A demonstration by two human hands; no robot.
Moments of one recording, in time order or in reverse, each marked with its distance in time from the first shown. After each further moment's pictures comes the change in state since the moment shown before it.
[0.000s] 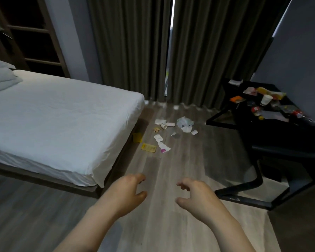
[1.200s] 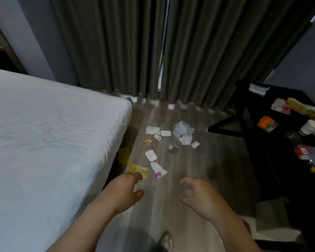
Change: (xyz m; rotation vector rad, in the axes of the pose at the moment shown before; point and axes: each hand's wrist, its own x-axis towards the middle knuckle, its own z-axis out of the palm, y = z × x) left_hand 0.552 -0.123 -0.128 0.004 -0.177 -0.001; right_hand 0.546 0.004 -0.101 0.055 -0.096 0.147
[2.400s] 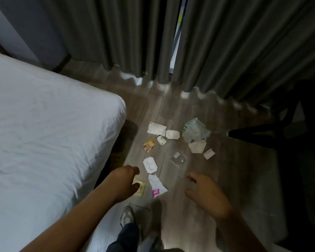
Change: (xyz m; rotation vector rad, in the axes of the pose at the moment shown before) left_hand 0.443 -0.056 -0.052 0.022 -0.192 -0.150; right_hand 0.451 0.060 -0.089 -0.088 -0.160 0.032
